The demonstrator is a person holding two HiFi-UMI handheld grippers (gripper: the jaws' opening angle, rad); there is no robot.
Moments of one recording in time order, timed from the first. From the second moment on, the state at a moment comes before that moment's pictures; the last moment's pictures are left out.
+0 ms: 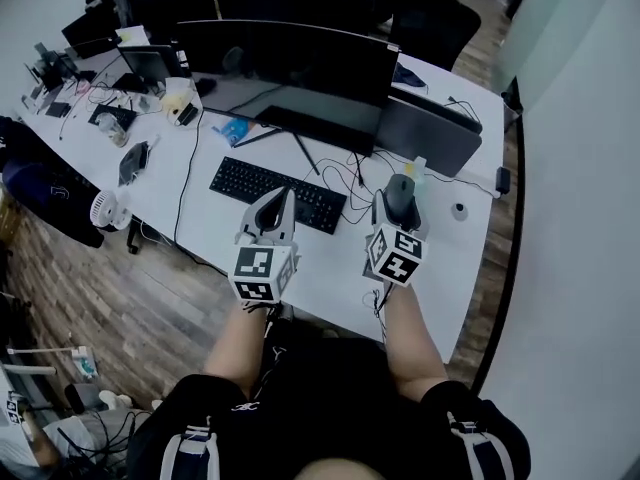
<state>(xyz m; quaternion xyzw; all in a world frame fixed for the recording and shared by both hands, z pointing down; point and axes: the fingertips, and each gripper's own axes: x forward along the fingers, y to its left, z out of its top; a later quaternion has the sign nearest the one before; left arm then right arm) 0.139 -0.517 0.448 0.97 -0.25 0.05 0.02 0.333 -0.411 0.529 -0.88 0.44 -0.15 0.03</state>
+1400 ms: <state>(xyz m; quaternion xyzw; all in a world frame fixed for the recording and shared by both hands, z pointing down) 0.141 -0.589 0.457 0.98 -0.17 0.06 0.03 0.312 -0.406 0.775 -0.84 0.30 -0.41 -0.16</state>
